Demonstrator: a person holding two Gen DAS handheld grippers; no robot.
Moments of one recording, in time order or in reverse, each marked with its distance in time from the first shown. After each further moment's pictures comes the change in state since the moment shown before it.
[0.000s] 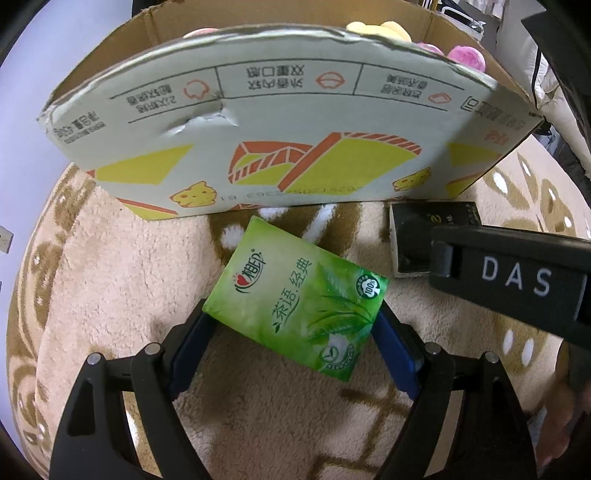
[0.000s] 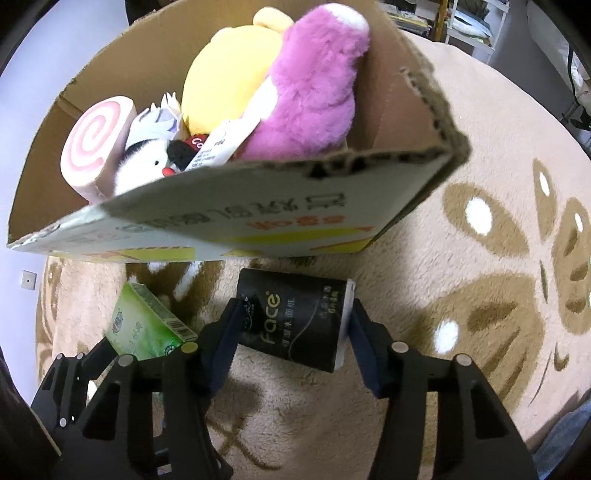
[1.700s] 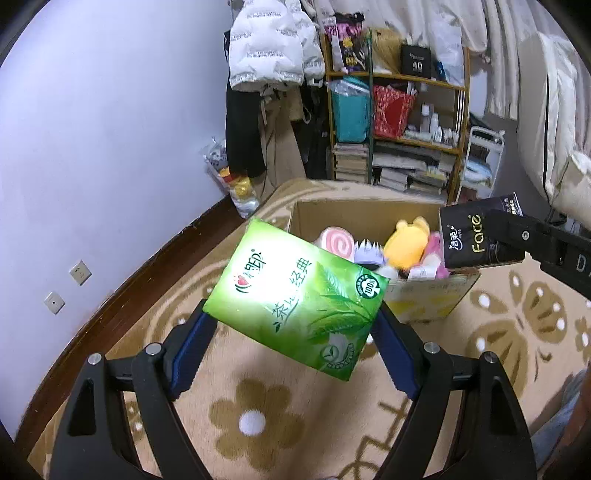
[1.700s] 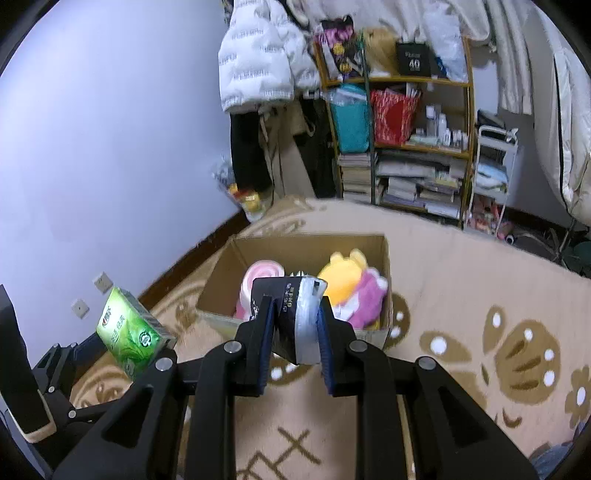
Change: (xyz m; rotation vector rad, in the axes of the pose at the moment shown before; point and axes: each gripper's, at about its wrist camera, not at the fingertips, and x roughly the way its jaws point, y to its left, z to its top) left arm -0.214 0.044 -0.024 -0.115 -0.491 0.214; right arm -0.211 0.009 -0.063 -0.183 -0.603 0.172
